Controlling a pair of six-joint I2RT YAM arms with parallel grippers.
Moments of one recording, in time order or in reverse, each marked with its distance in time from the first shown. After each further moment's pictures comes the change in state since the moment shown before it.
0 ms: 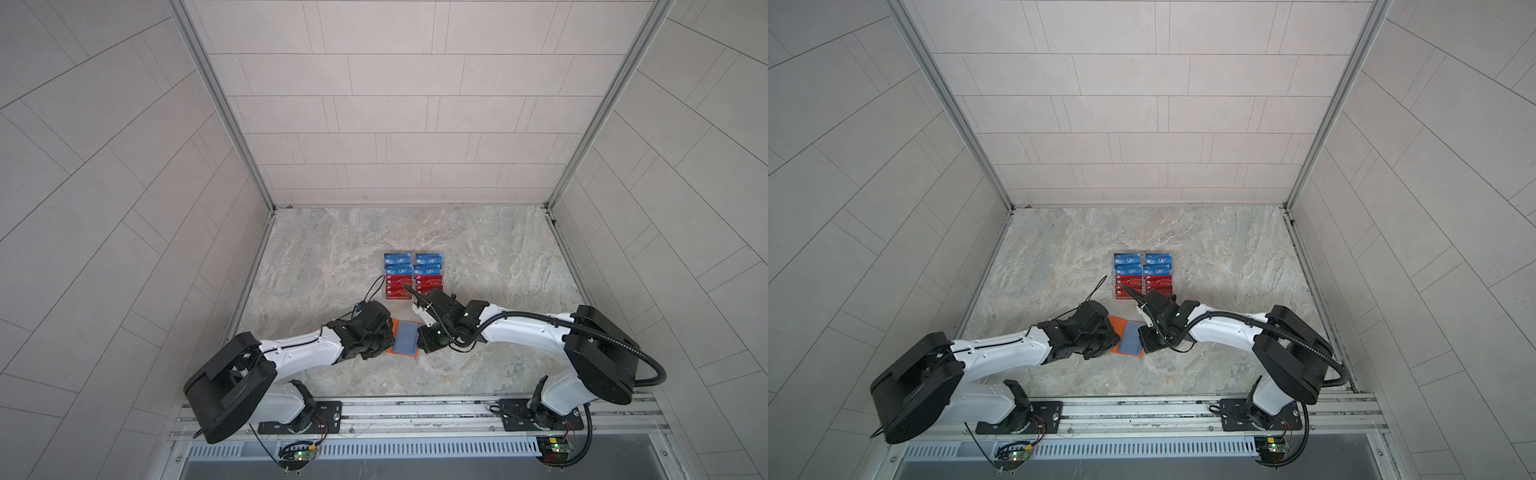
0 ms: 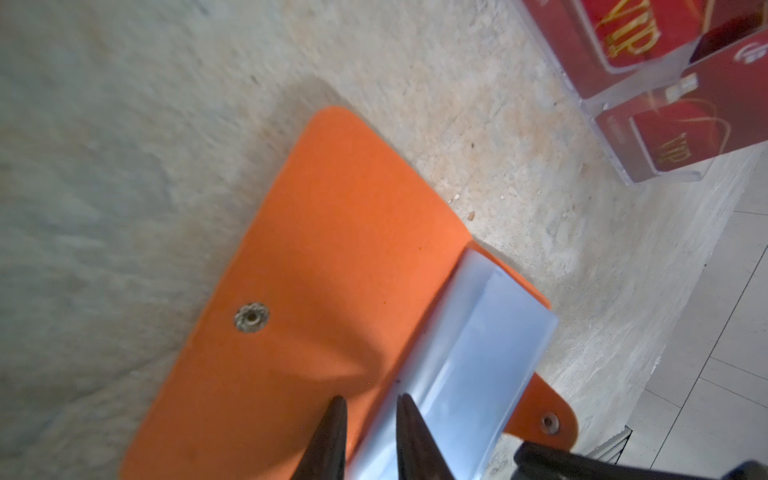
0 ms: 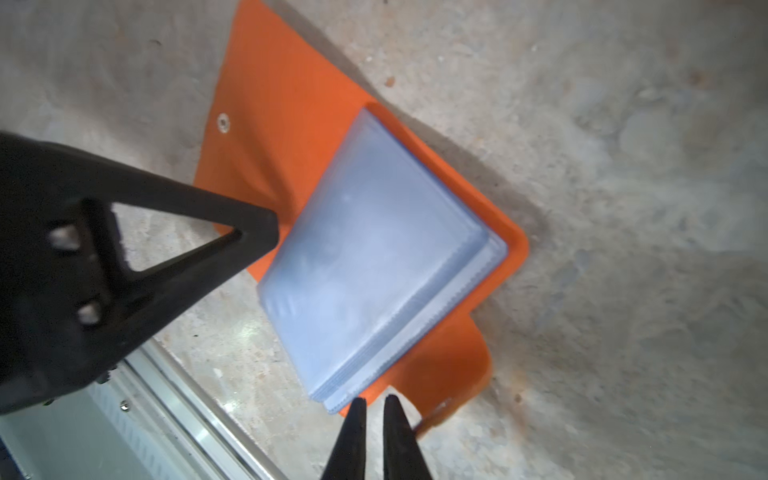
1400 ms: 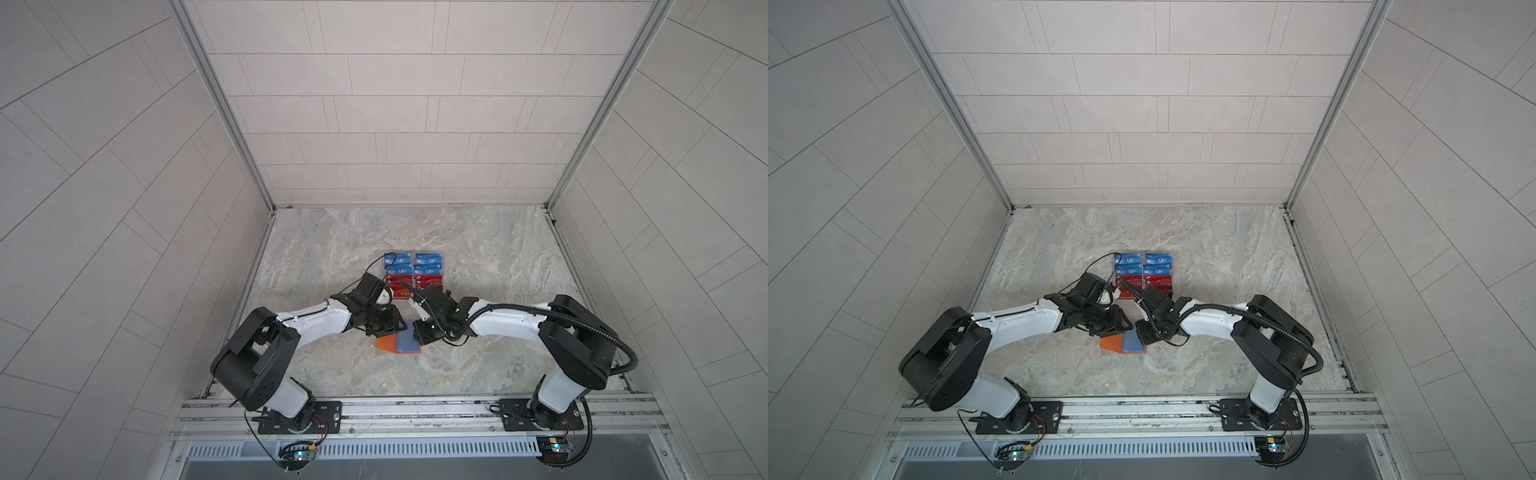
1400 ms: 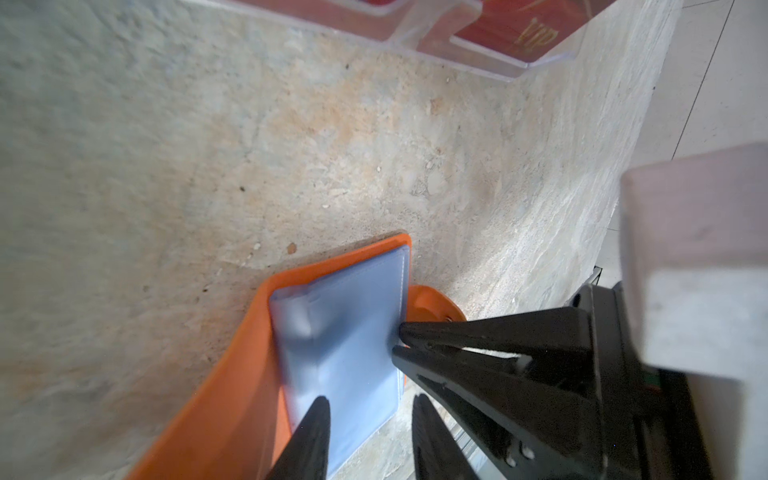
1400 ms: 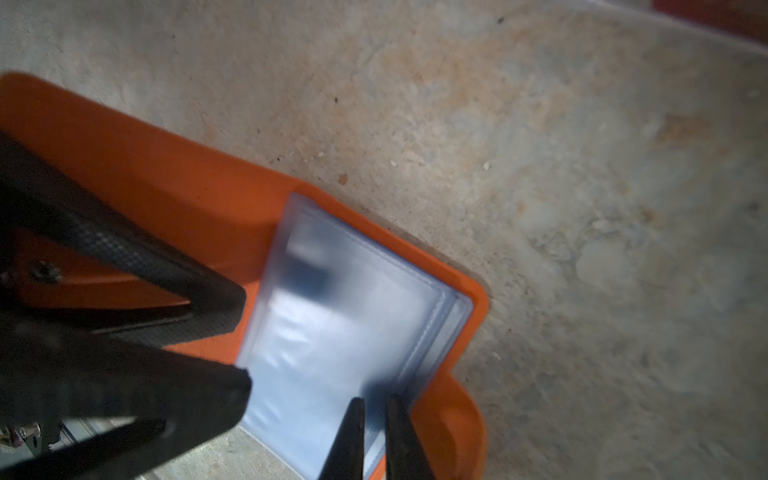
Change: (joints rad) left arm 0.207 0.192 0.211 -0.068 0.437 0.495; right arm -0.029 0.118 0.034 0.110 0.045 -0.032
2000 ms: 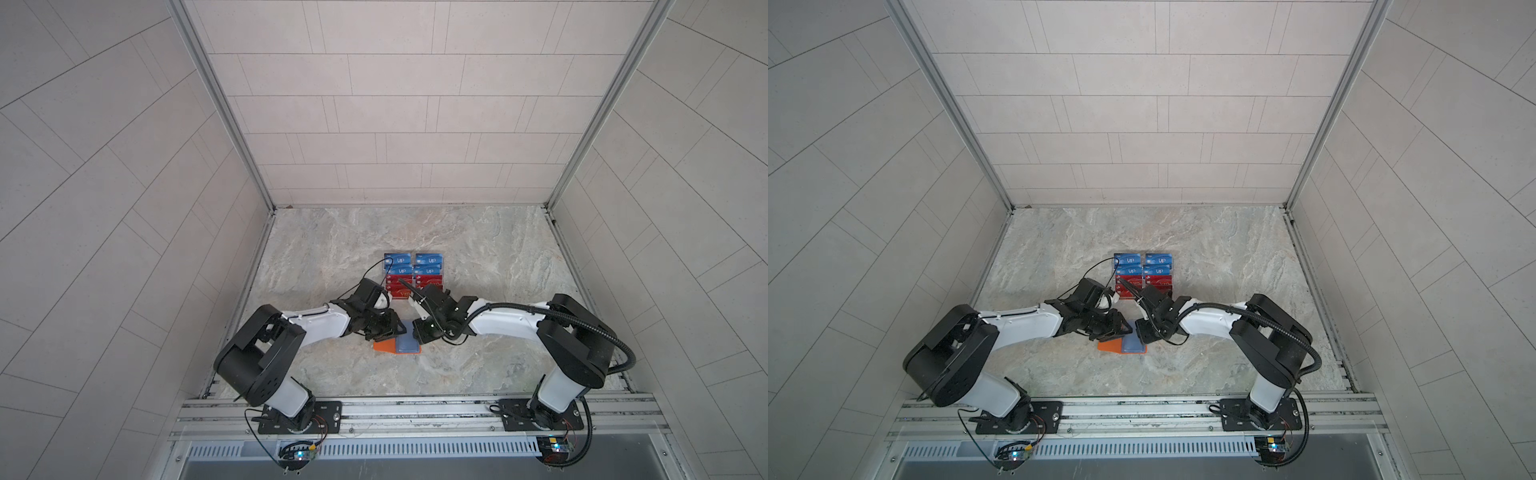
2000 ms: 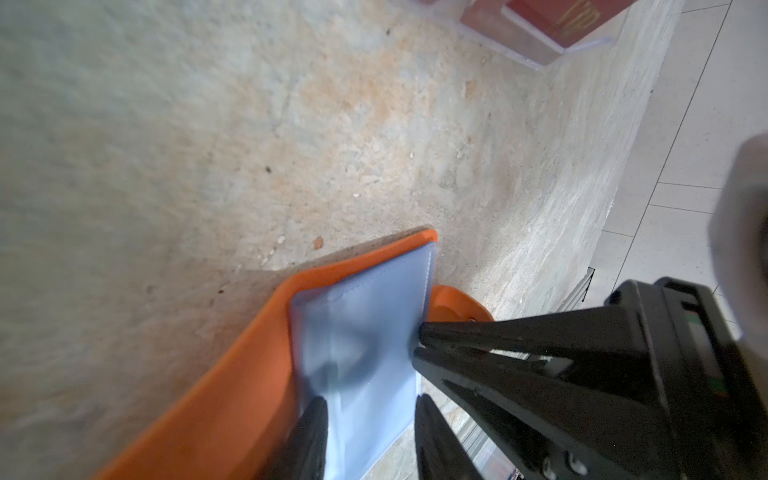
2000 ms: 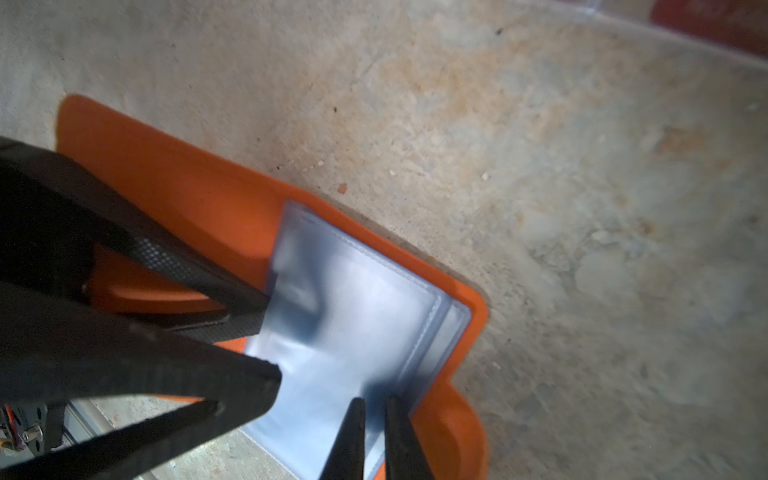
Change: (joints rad) left arm 0.005 0.024 -0.073 0.116 0.029 -0.030; right arm -0.002 0.011 0.008 0.003 -0.003 0.000
